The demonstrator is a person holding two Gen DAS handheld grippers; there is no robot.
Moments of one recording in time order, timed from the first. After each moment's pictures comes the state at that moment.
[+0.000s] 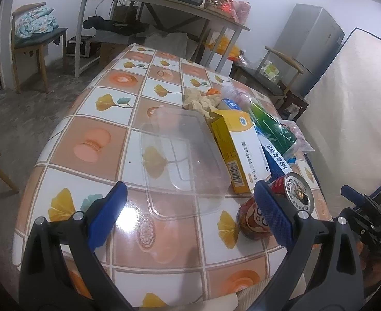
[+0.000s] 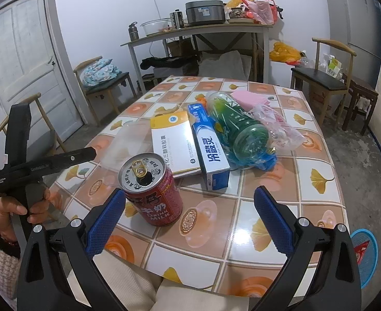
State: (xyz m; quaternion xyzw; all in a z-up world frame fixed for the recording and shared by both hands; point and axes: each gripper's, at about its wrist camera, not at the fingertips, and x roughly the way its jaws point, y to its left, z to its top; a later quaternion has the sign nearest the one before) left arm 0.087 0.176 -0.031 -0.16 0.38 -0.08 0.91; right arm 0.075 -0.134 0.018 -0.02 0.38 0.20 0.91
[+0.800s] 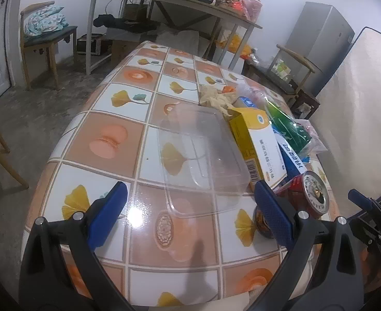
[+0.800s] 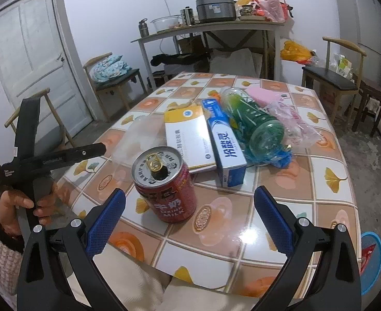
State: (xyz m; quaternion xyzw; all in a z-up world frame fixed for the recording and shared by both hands) left arm 0.089 0.183 -0.036 -0.15 0.39 -0.04 0.91; right arm 0.072 -0.123 0.010 -0.02 0.38 0.23 0.89
